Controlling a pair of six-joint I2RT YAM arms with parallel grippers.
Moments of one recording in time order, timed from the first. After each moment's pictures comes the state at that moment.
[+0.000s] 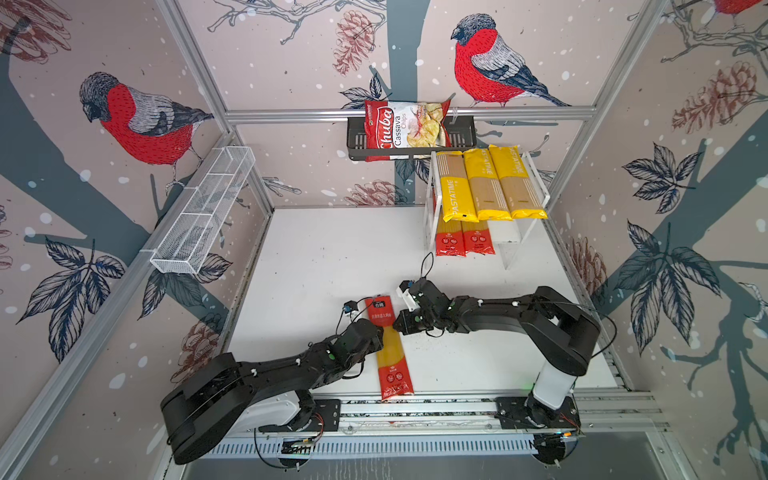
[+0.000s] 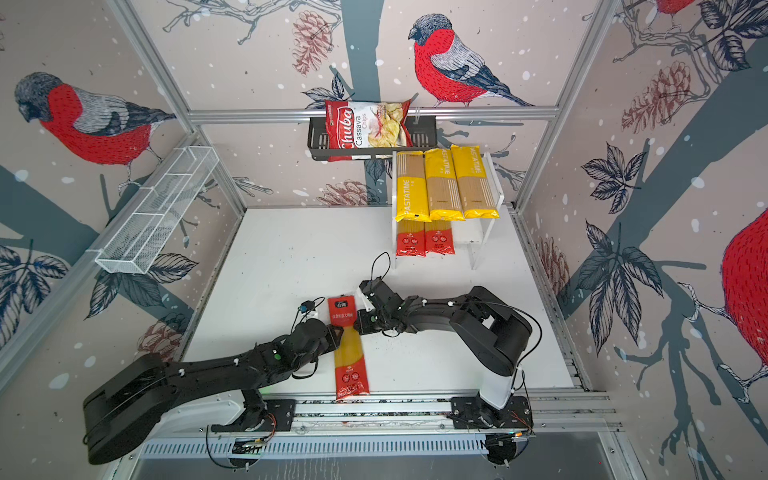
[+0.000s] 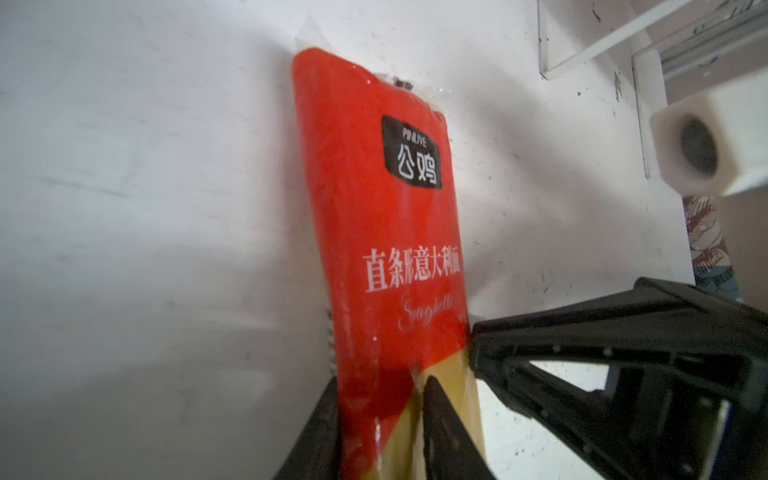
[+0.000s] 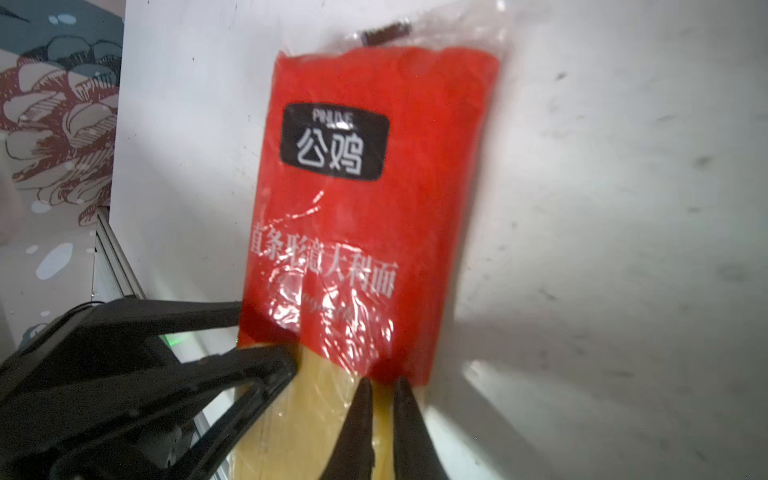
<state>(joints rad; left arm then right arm) -0.90 1.19 0.28 0.16 -0.20 -1.06 0.94 1.75 0.86 0.02 -0.32 0.64</state>
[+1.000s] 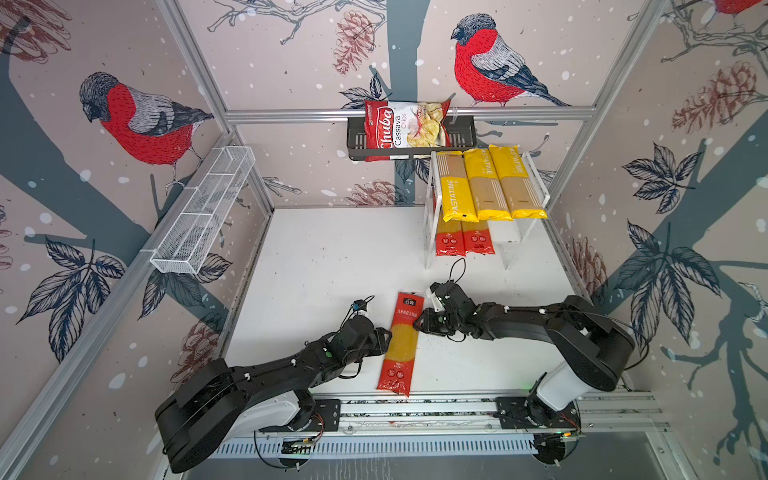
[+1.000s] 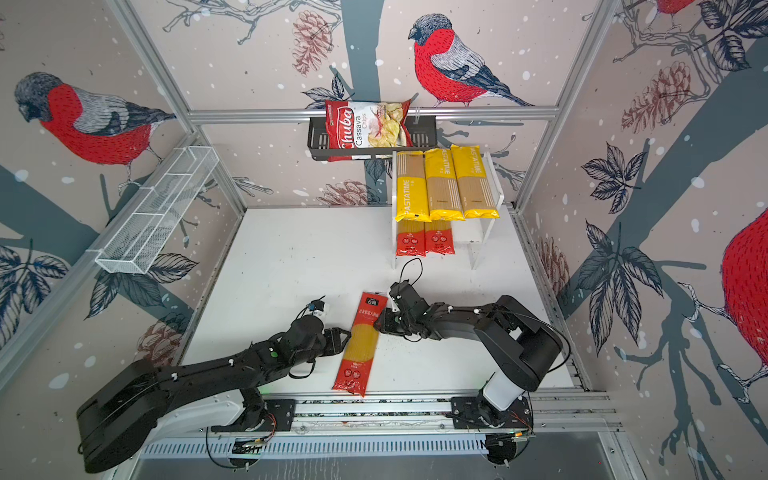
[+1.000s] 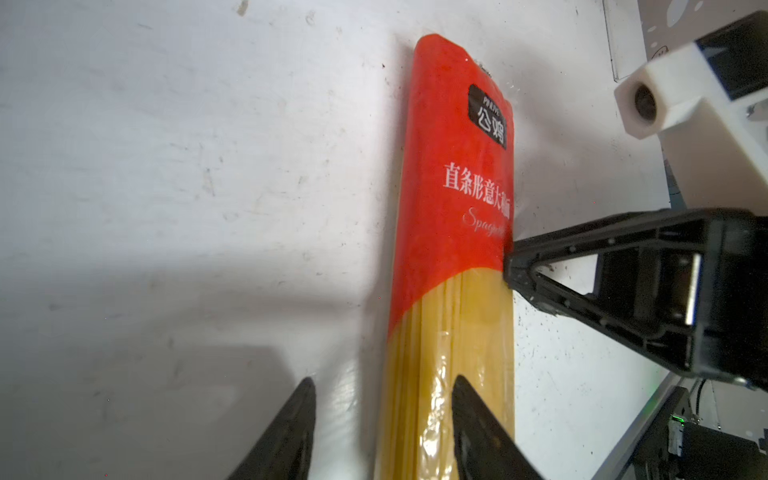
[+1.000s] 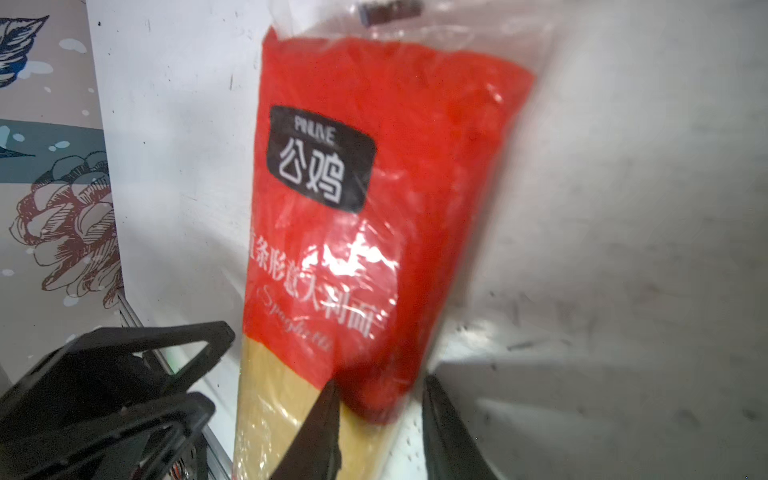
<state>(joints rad) -0.85 1.12 0.26 0.13 0.00 -0.91 0.84 1.64 0.68 0.07 -0.32 0.81</state>
